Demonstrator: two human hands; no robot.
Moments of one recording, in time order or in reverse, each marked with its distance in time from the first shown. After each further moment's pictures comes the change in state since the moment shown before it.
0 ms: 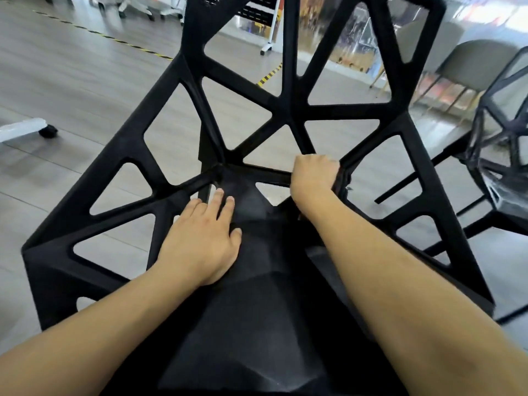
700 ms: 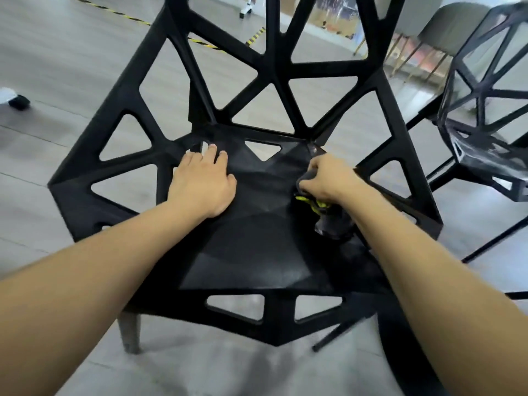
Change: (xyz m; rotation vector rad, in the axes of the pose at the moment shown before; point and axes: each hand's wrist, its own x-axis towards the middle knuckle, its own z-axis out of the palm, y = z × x) left_hand 0.002 -0.002 -0.002 -0.004 0.035 -0.022; right_hand -0.115 0.069 -0.017 0.510 -0.304 0.006
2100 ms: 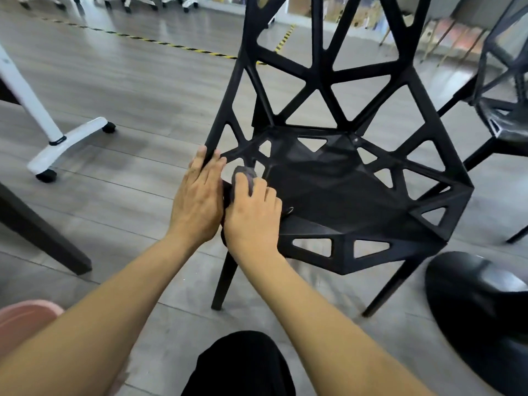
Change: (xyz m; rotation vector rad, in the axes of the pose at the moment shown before) left_hand -0.136 -0.141 -0.016 -0.202 0.480 0.231; right_hand -0.186 -0.251 0.108 0.101 0.539 -0.110
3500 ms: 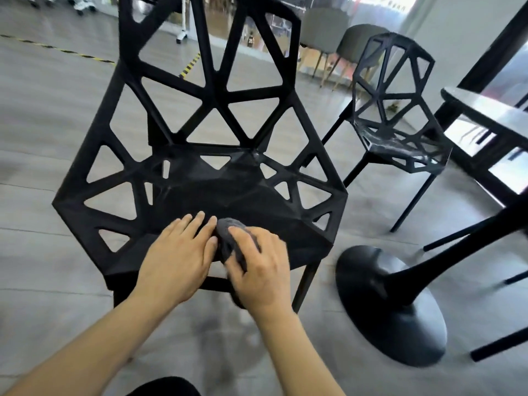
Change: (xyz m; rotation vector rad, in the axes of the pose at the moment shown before) left_hand 0.001 0.135 0.037 0.148 -0.432 0.169; right_hand -0.039 0.182 -0.065 0.101 0.202 -0.086
